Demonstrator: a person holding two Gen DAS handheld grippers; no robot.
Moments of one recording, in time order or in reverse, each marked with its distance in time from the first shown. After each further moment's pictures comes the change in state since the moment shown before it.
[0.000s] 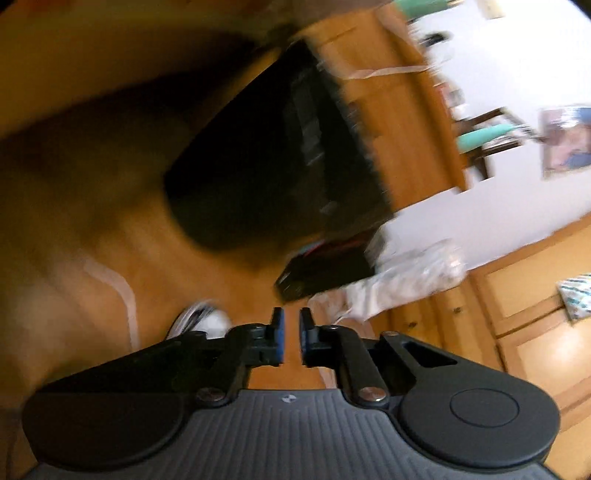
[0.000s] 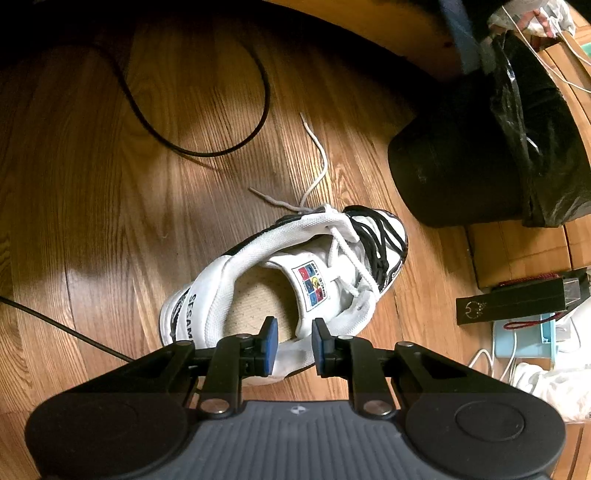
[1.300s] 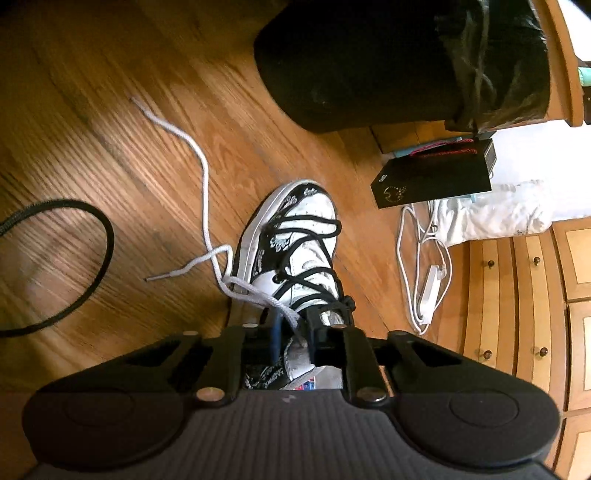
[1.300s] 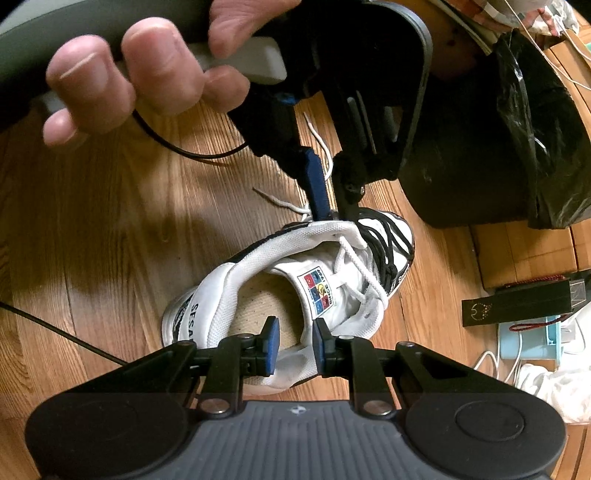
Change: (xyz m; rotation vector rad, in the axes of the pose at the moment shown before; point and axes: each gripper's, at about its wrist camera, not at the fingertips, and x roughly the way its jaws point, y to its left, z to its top) left arm 0.074 0.051 -0.045 -0.077 0.250 0.193; right arm 0.006 0.000 0.005 0.002 0.002 0.015
